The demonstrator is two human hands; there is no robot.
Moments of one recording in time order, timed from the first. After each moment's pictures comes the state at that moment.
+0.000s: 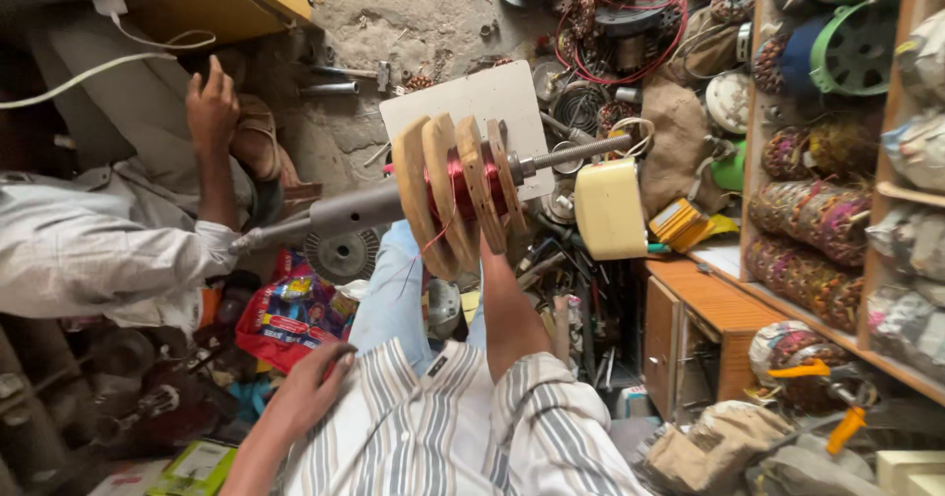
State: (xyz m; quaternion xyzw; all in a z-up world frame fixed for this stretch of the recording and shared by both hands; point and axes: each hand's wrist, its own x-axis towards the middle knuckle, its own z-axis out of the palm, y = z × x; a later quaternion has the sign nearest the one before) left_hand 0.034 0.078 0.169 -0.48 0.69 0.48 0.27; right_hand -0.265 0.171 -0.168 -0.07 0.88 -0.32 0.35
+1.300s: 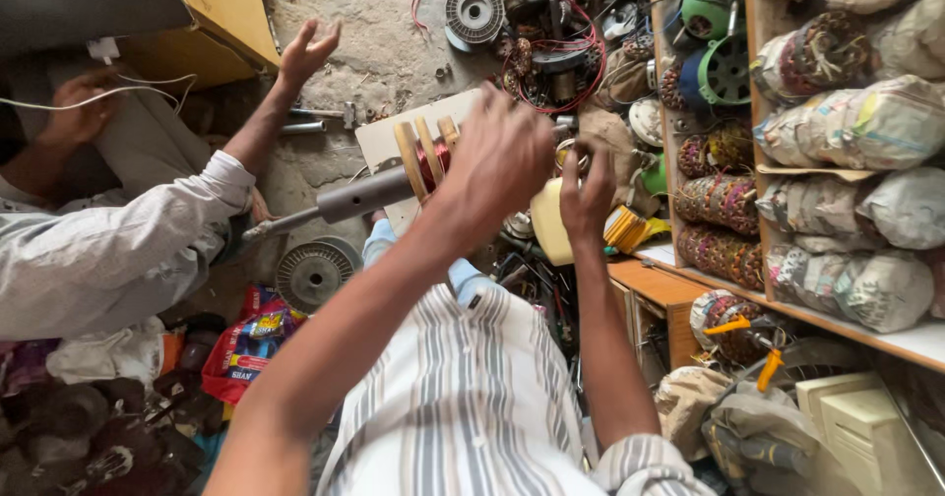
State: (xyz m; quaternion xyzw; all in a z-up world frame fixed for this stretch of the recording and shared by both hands) left_hand -0.342 0.066 0.298 -0.08 0.99 0.13 -0.03; right_hand -0.420 0.252 0.109 -0.22 0.87 -0.44 0.07
